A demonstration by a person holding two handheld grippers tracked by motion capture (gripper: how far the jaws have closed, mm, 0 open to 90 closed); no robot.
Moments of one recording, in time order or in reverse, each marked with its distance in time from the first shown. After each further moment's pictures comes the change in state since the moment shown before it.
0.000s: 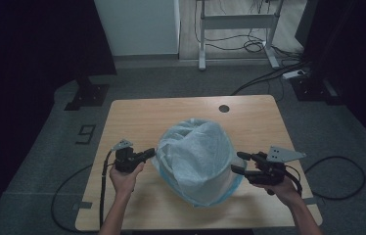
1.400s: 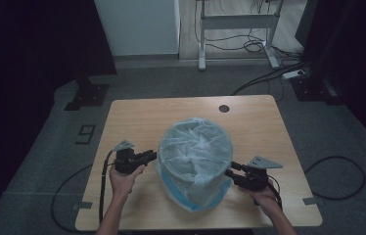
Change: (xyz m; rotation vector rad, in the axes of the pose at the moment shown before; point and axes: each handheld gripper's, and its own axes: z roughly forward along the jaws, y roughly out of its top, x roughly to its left) left arm 0.002 -0.002 -0.005 0.044 -0.030 0.048; right arm 0.000 -0.063 0.041 0.111 -0.278 0.173
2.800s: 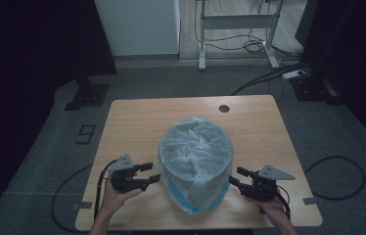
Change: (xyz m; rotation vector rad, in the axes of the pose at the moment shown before) left arm -0.032 -0.017 -0.034 0.028 -0.169 0.290; right arm 0.008 -0.014 -0.031 -0.071 0.037 0.006
